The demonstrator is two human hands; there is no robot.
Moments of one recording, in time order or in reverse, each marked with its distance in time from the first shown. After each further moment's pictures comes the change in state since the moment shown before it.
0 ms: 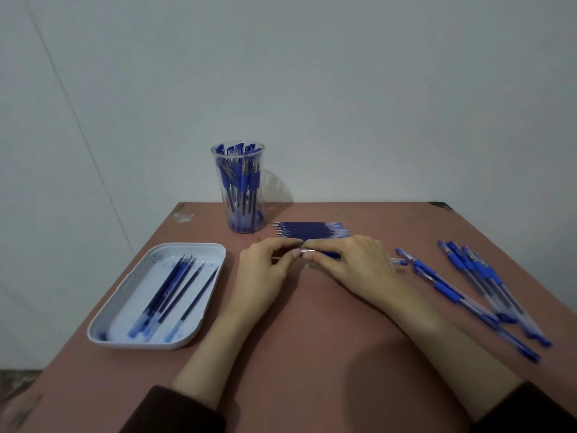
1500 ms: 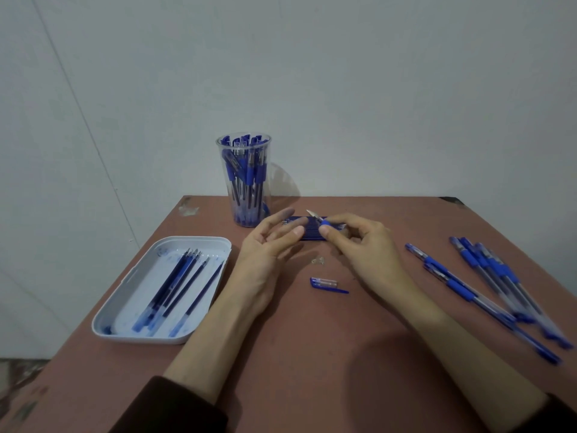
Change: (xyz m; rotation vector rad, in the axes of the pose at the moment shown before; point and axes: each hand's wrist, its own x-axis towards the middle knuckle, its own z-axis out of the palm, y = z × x) left_hand 0.005 0.013 -0.006 -1.060 -0.065 -0.391; right_hand 0.004 -0.004 0.009 0.747 0.218 0.212
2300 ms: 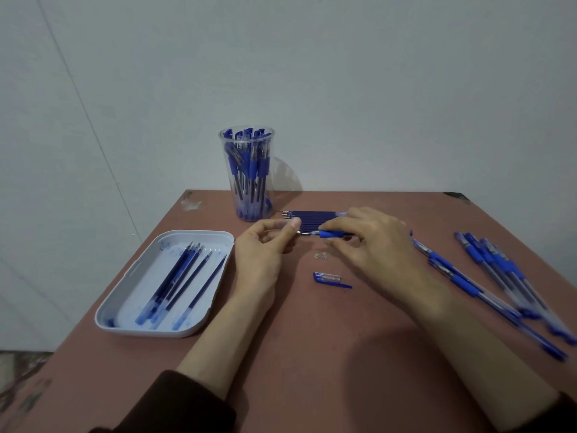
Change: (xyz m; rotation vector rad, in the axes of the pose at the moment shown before) left_hand 0.001 -0.009 -0.003 0.334 0.319 0.142; right_hand -0.002 -0.001 -0.014 -0.703 -0.012 -0.432
